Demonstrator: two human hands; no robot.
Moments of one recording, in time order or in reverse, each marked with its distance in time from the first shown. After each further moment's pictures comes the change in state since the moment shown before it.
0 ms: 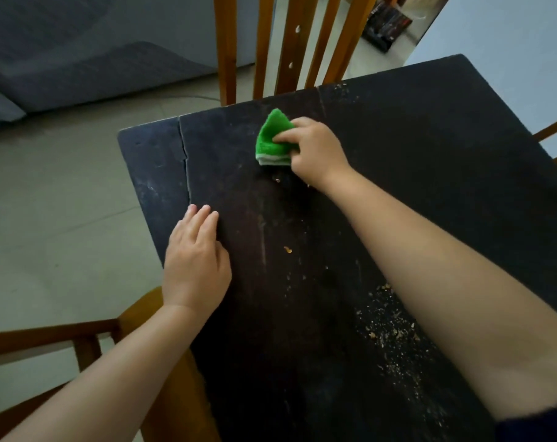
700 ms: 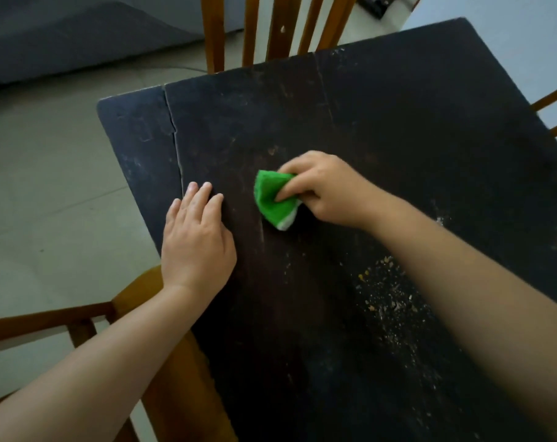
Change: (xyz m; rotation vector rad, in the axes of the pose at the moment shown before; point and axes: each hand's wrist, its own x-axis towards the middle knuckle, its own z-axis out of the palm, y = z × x) left_hand -0.002 0.002 0.000 0.098 -0.051 0.053; right_hand -0.076 -0.004 -0.008 -0.058 -0.244 -0.357
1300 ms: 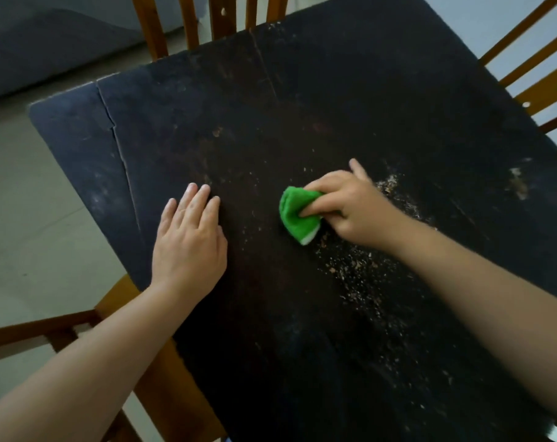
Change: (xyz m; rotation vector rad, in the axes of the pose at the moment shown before) left_hand -0.024 0.032 0.006 0.105 -0.158 0.222; right_hand -0.108 0.019 0.023 0.057 0.134 0.237
